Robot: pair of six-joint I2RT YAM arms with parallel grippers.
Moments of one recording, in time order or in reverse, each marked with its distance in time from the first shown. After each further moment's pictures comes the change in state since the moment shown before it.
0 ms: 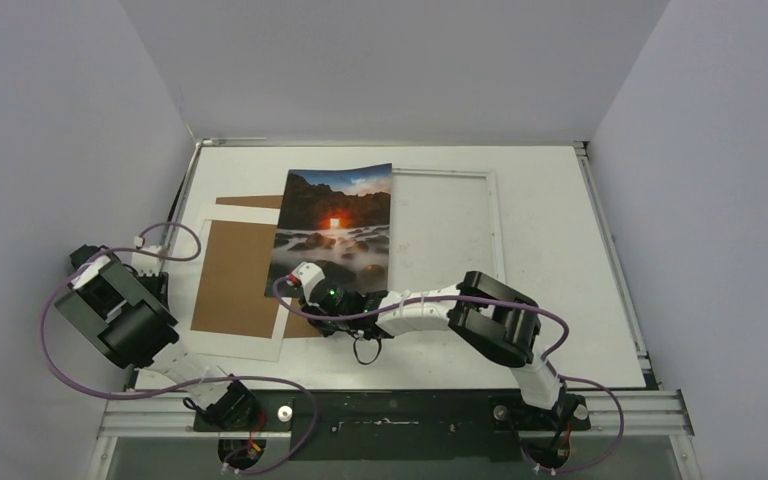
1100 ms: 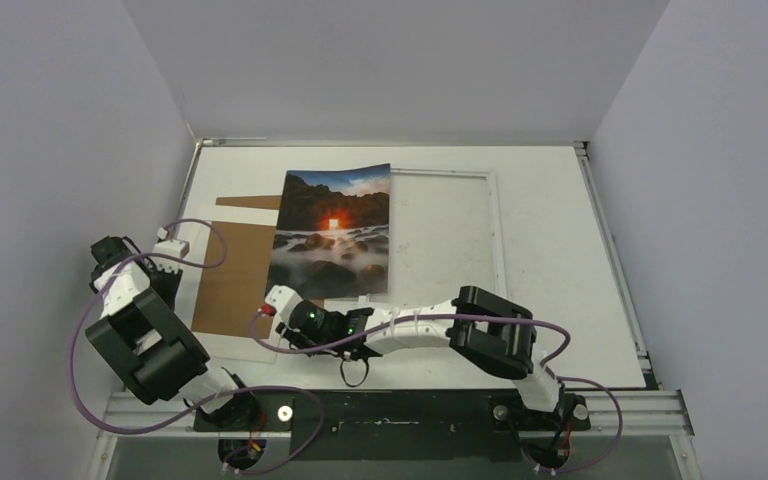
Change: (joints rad) left arm -0.124 -0.319 -0.175 0.037 -0.057 0.047; right arm 0.115 -0.002 0.086 -0.091 0.098 -0.104
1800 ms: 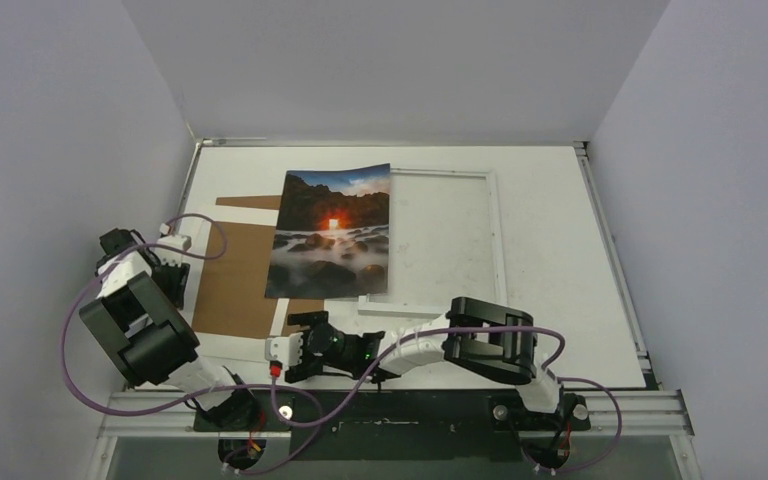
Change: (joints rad) left arm -0.047 0.122 0.060 0.007 -0.016 -0.098; right arm 0.072 -0.019 -0.246 0.443 -0.018 -0.679
